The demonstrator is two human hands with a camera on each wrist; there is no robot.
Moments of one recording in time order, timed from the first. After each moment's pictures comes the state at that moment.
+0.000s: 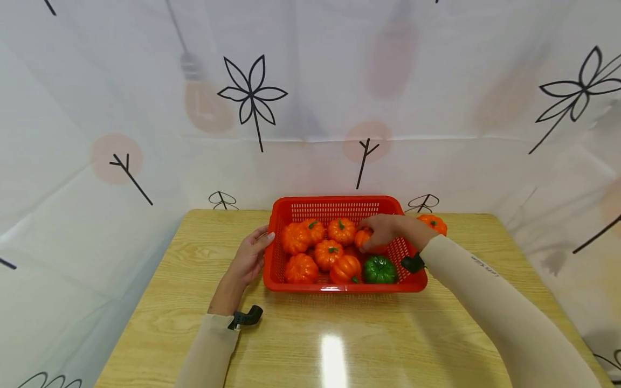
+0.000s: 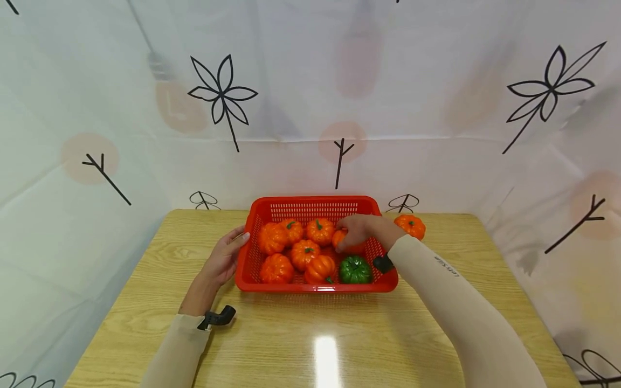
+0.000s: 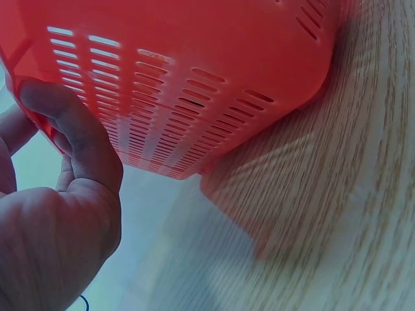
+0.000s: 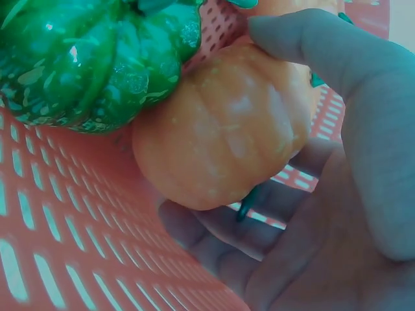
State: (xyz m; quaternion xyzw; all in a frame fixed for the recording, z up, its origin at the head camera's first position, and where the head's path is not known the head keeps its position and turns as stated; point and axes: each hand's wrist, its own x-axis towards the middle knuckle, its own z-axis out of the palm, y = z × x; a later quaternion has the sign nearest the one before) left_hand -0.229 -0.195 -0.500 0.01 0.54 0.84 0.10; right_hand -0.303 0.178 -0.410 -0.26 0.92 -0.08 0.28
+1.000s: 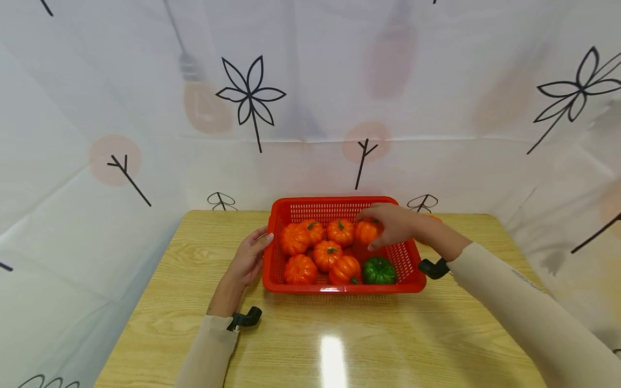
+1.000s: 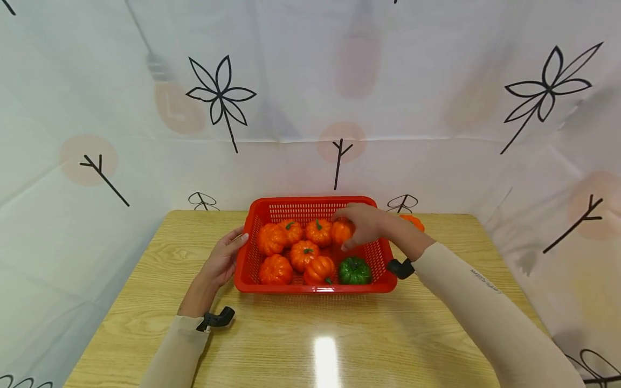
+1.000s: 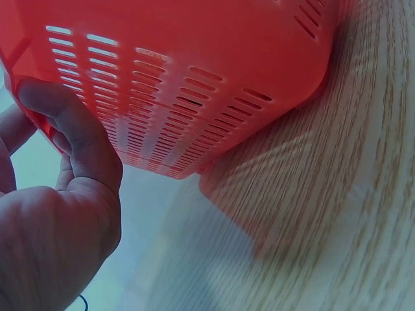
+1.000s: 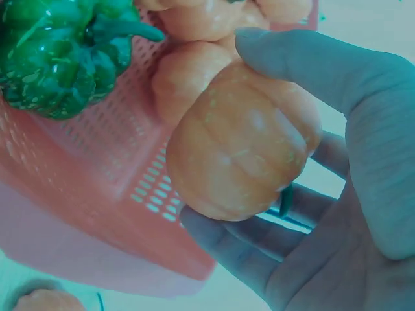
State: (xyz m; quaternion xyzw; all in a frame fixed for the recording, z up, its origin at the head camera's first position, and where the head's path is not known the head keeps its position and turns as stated) left_hand -0.229 -0.195 -0.502 0.02 0.53 0.84 0.10; right_hand -0.276 0.195 -0.374 -0.34 0.92 -0.14 0.15
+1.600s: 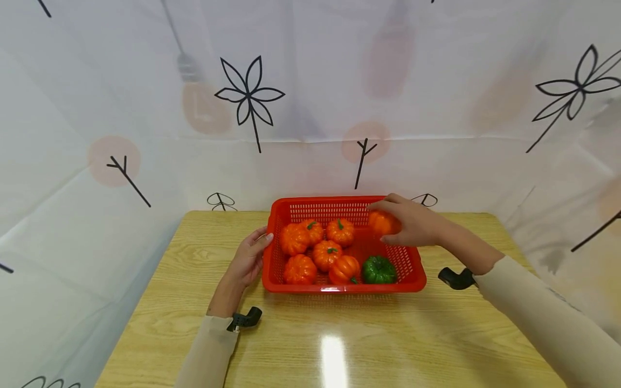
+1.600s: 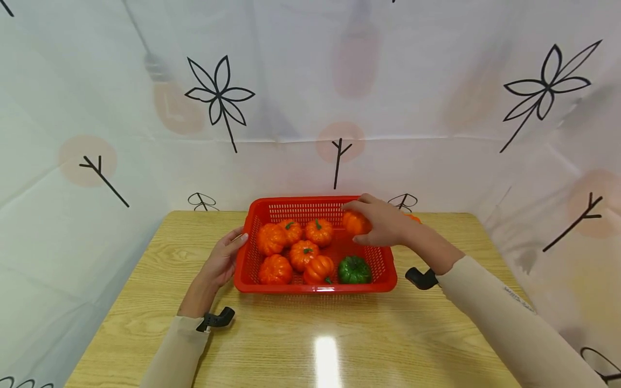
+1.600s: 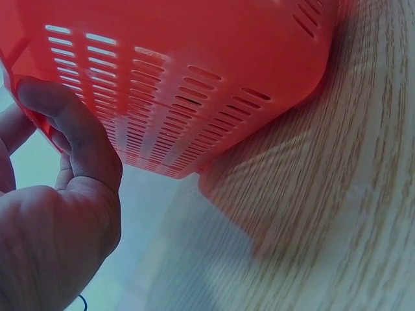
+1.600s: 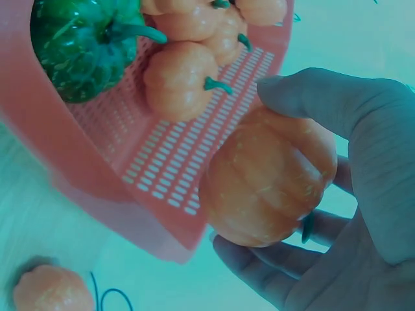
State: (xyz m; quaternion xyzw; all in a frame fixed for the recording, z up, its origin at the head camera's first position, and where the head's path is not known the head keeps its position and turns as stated) left_hand -0.229 -0.195 -0.502 0.01 0.52 0.85 0.10; right_hand -0.246 0.222 -0.359 -0.34 0.93 -0.16 0.02
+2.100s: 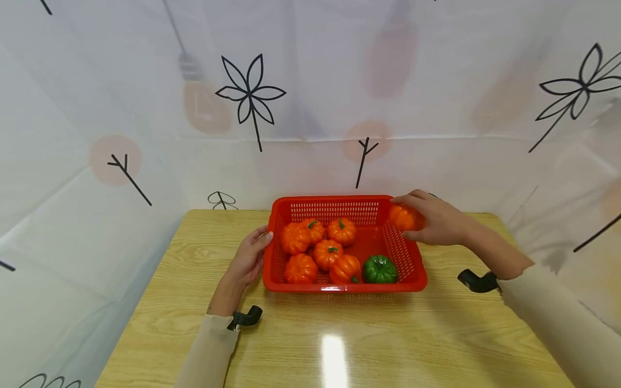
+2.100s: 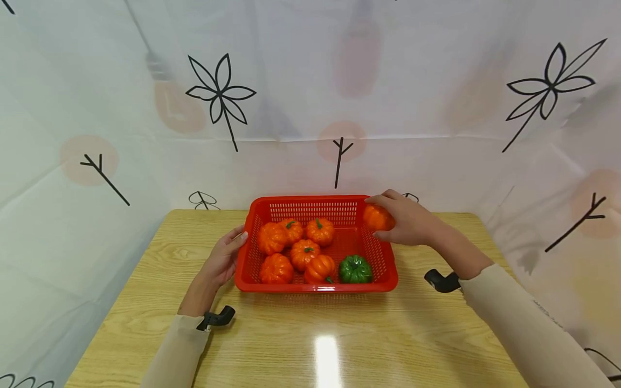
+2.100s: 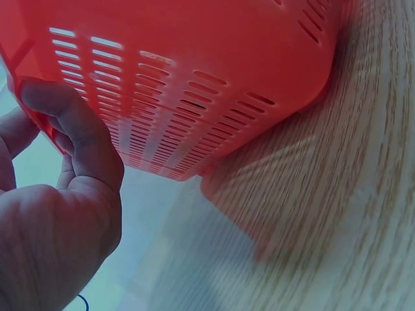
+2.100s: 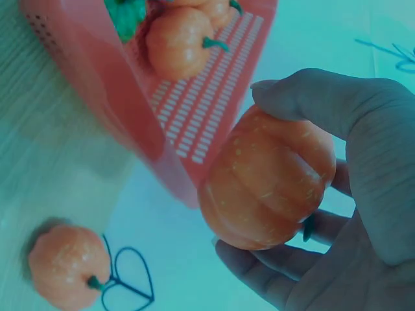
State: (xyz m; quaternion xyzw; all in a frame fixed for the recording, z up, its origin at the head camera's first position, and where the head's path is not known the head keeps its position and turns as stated) left_hand -0.228 -0.193 -0.501 0.02 0.52 0.85 0.10; right_hand -0.243 0.262 -0.357 -0.31 0.93 -0.18 -0.01
